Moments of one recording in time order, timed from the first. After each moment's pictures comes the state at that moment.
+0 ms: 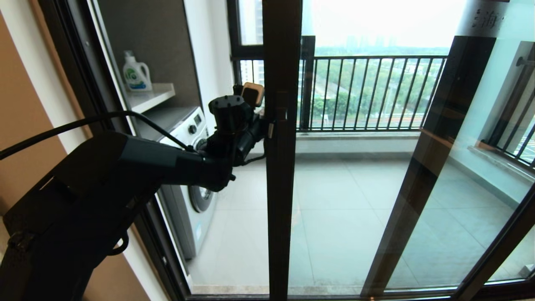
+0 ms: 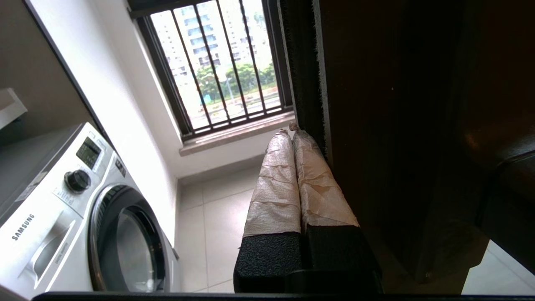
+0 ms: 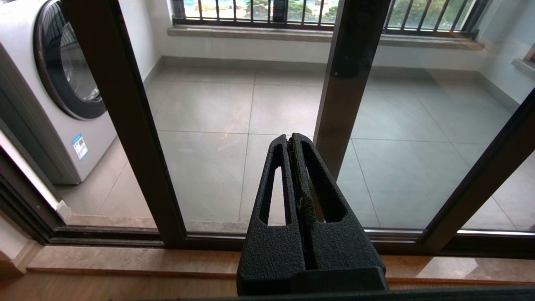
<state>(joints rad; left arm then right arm) -0.57 2.31 -1.69 -0.79 0.21 0.21 0.00 0.00 -0.03 0.08 0.05 -0.08</state>
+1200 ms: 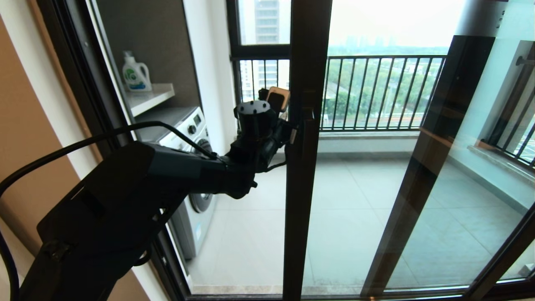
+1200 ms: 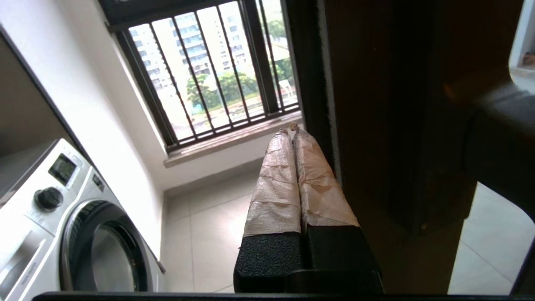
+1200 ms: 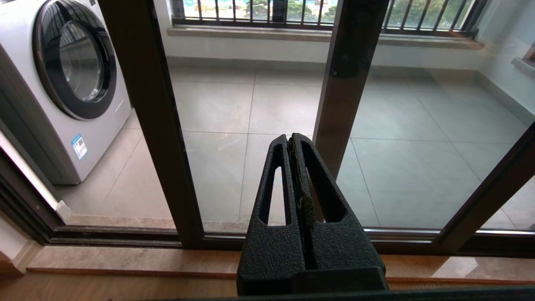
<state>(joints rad) -0.64 2.37 -1.79 -0.78 0.28 0.23 0.00 0.00 -0.03 0.08 0.05 -0.08</state>
